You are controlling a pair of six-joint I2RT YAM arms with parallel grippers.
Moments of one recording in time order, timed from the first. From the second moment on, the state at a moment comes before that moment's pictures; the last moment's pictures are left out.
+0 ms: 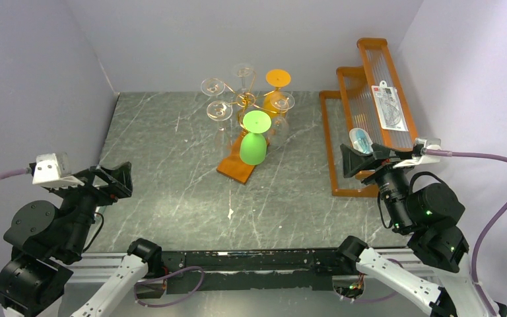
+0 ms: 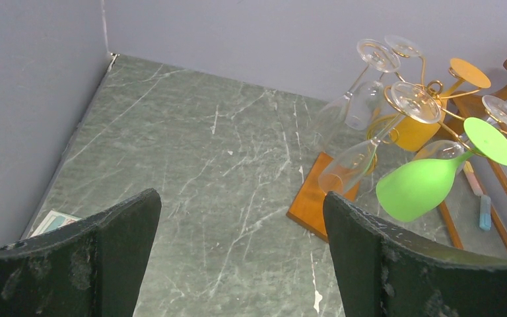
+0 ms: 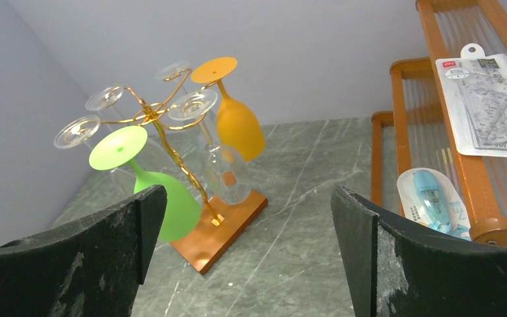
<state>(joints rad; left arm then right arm) -0.42 0.45 1.34 -0.95 -0.42 -0.32 0.80 0.44 1.10 -0.51 0.60 0.20</state>
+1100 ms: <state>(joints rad) -0.42 0.45 1.34 -0.95 -0.42 -0.32 0.80 0.42 1.10 -0.51 0.55 0.19</state>
